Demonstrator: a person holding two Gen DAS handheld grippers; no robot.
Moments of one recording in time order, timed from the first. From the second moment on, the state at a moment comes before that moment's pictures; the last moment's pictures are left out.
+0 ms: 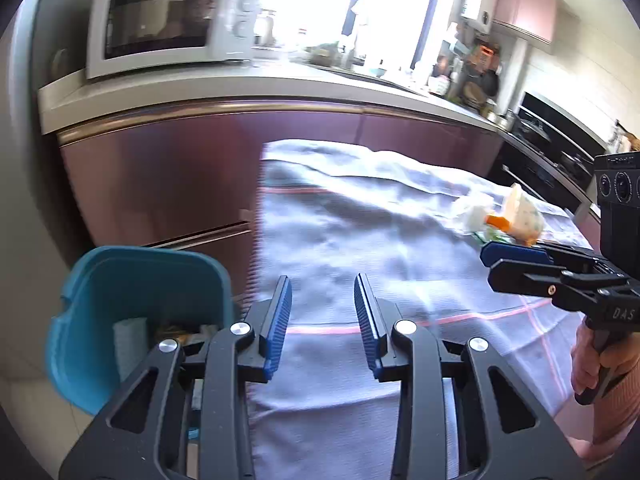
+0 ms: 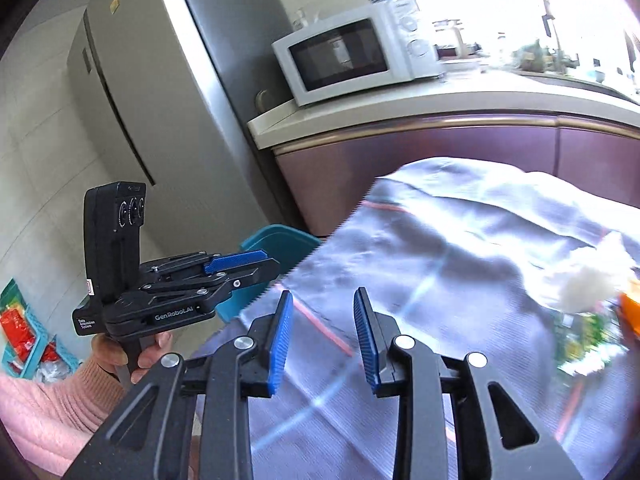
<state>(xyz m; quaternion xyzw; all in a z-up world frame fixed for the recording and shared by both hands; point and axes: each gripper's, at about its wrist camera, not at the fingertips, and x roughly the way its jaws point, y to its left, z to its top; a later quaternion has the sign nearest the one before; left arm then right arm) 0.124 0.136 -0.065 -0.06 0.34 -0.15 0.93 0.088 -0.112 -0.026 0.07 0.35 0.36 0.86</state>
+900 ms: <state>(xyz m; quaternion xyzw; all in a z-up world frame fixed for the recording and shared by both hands) 0.166 -0.064 -0.078 -0.03 0.40 -0.32 0.86 0.047 -0.385 -0.076 0.22 0.33 0.07 0.92</state>
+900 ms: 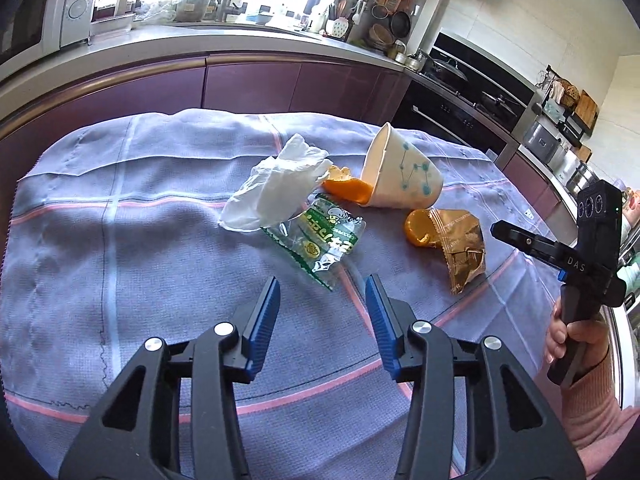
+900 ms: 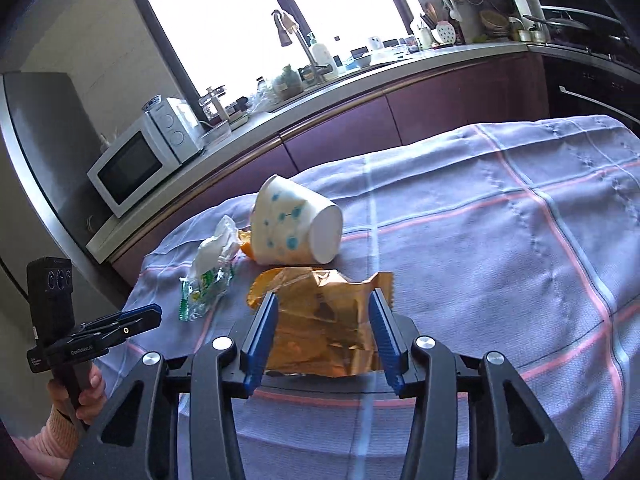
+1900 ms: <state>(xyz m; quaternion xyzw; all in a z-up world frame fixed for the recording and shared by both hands) 0.213 -0.101 -0.107 -0.09 0.47 -0.32 0.81 0.060 -0.390 -0.096 0.25 0.37 0.13 0.89</state>
